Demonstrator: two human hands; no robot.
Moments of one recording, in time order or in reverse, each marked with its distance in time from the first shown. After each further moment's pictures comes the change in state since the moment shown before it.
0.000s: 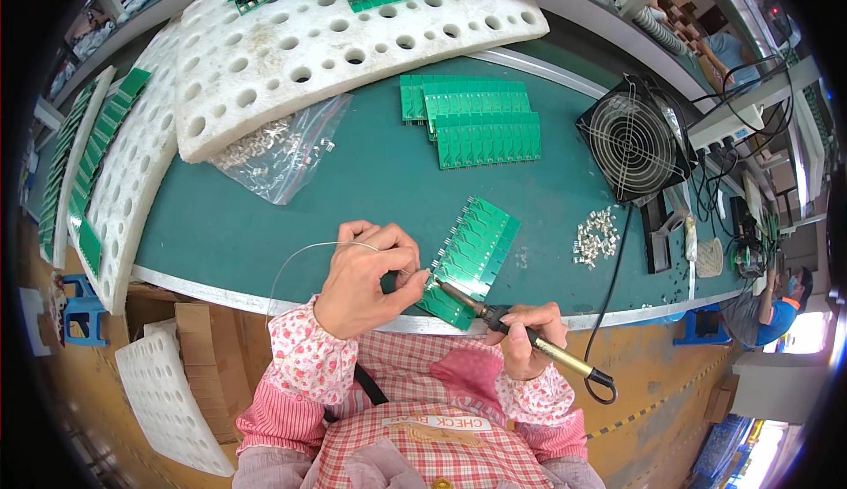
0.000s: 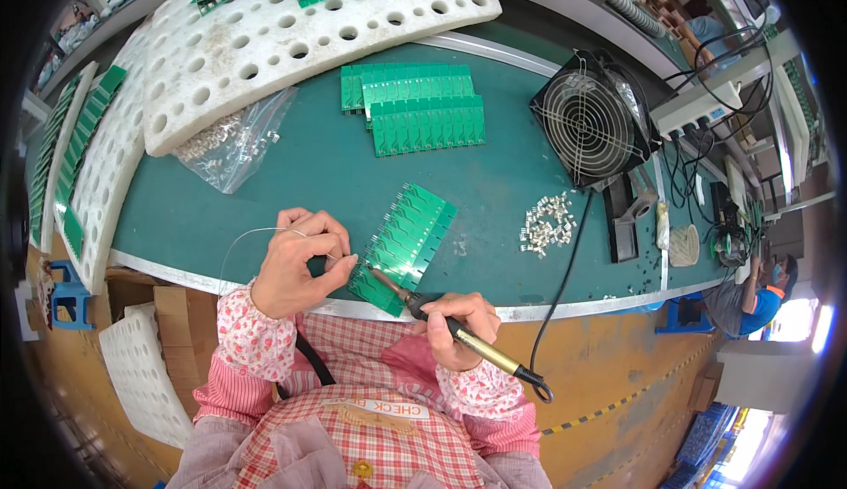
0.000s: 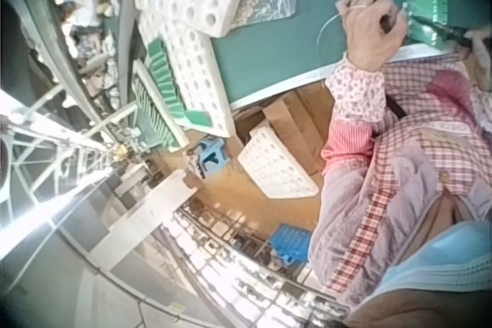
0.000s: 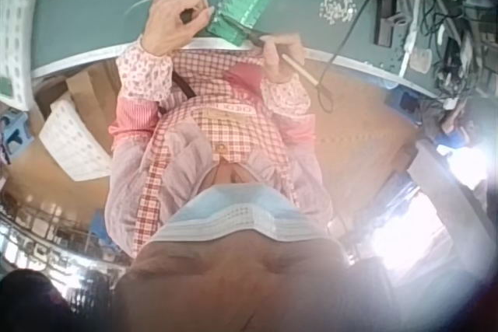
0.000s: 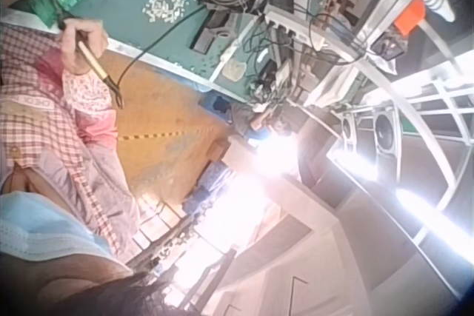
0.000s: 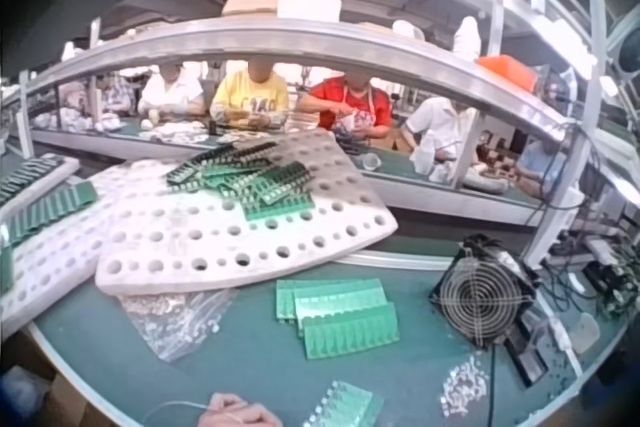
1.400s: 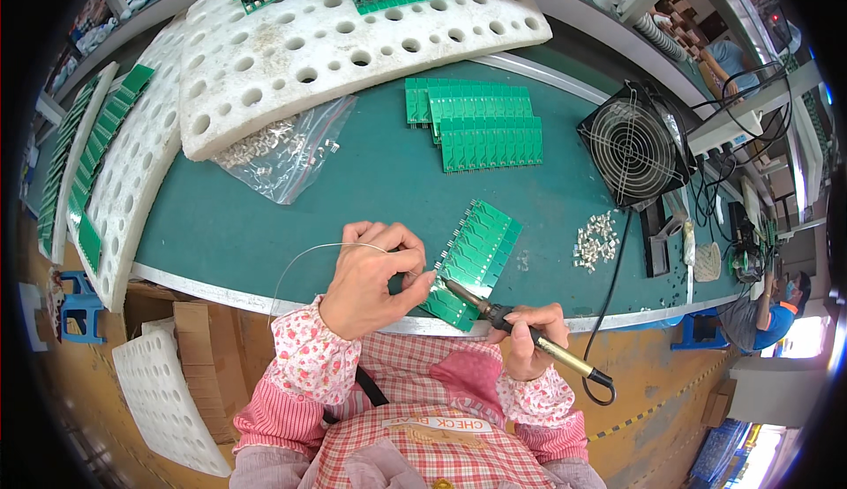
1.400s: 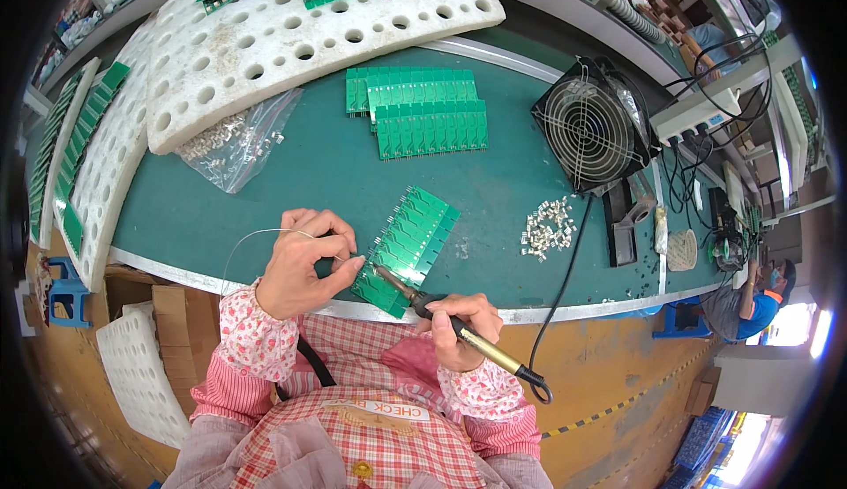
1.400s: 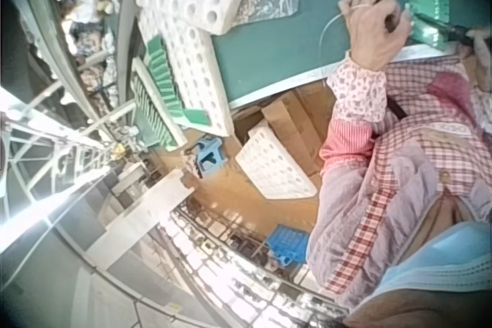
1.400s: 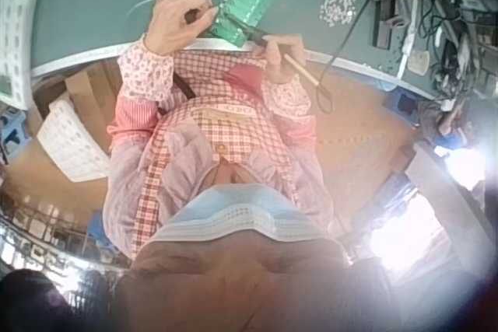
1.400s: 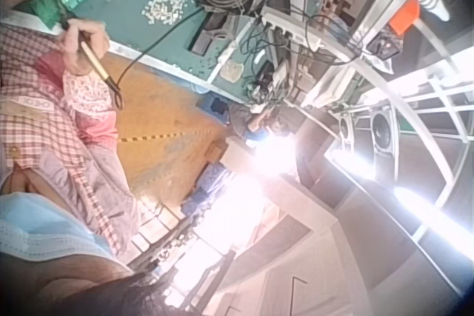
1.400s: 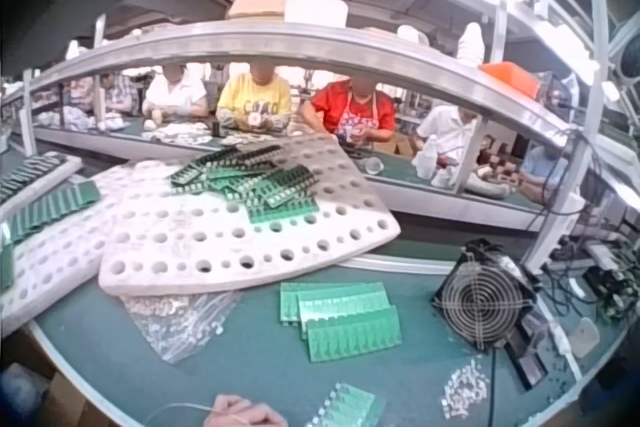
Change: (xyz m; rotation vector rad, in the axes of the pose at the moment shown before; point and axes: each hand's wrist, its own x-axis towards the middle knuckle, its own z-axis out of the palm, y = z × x) left_hand -0.001 -0.001 0.003 0.018 0.032 0.020; right_hand -0.001 -0.001 0.002 0.004 0.022 0.023
